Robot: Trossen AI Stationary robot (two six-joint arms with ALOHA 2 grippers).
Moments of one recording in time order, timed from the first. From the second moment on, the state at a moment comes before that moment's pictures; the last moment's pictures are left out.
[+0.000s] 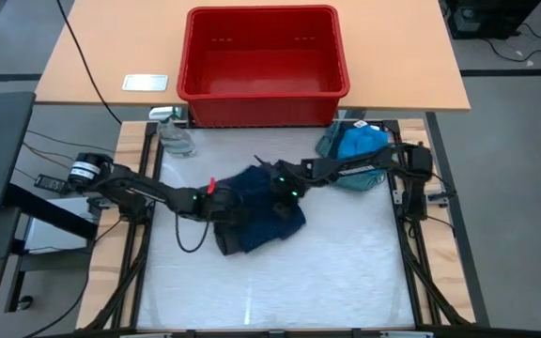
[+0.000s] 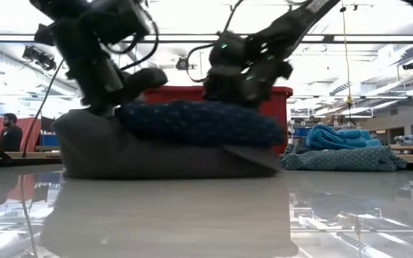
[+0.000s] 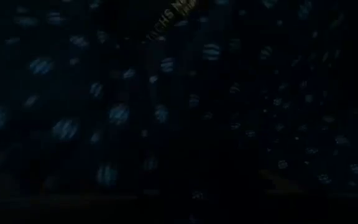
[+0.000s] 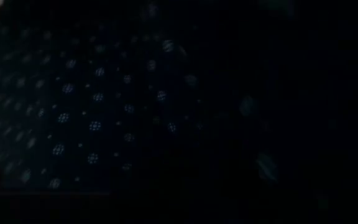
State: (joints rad) left arm -0.15 1.49 0.75 -0.33 -0.32 -1.40; right arm -0.16 1.95 1.23 -0.31 -0.39 0.47
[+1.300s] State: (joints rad) left arm -0.30 1.26 0.58 -0.26 -0.32 -1.67; right arm -0.30 1.29 0.72 -0.18 -0.42 0.83
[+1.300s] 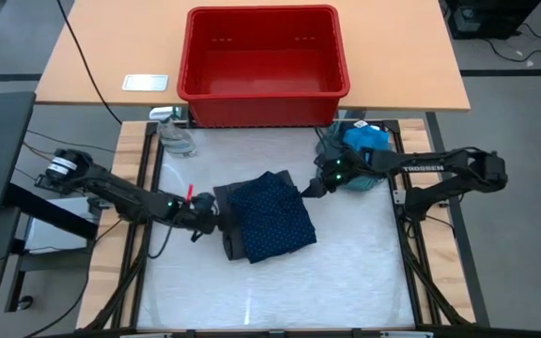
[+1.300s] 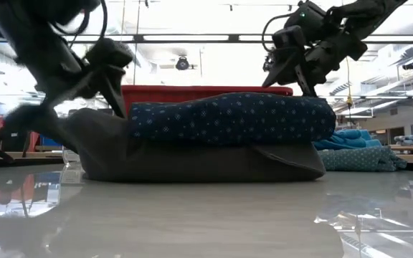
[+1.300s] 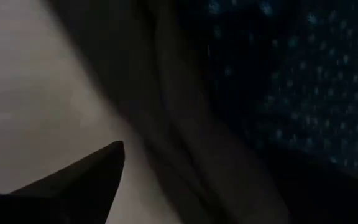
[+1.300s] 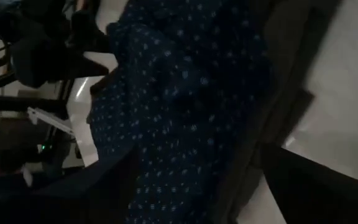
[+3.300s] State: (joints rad) left arm 0.20 1.49 0.89 0.25 -0.17 -0.81; right arm -0.49 1.44 0.80 0.23 -0.52 0.73
